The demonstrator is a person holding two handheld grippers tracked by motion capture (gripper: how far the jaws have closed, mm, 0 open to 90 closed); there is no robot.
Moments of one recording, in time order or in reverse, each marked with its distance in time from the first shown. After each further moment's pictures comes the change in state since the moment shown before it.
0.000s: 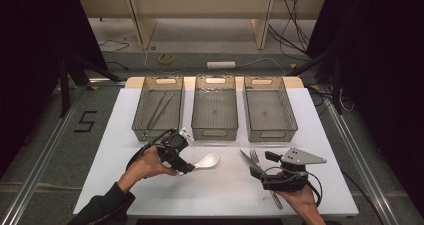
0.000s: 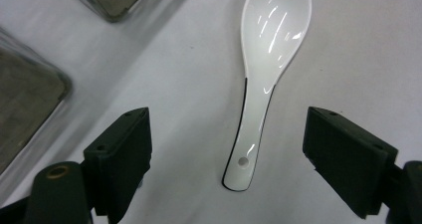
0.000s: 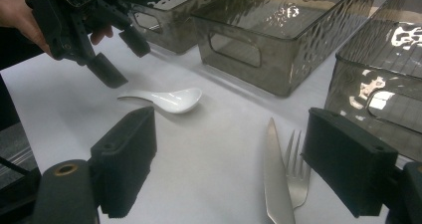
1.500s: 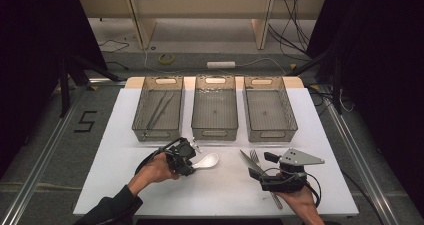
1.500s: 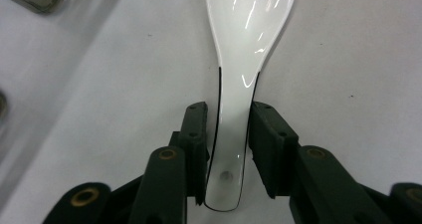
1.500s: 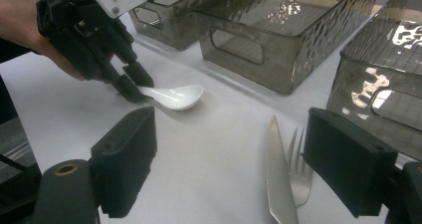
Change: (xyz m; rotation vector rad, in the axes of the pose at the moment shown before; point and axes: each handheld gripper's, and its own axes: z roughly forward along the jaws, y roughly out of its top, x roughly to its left) left arm -0.015 -0.001 0.027 0.051 0.006 0.109; right arm 0.004 0.000 0.001 0.015 -0.005 -0.010
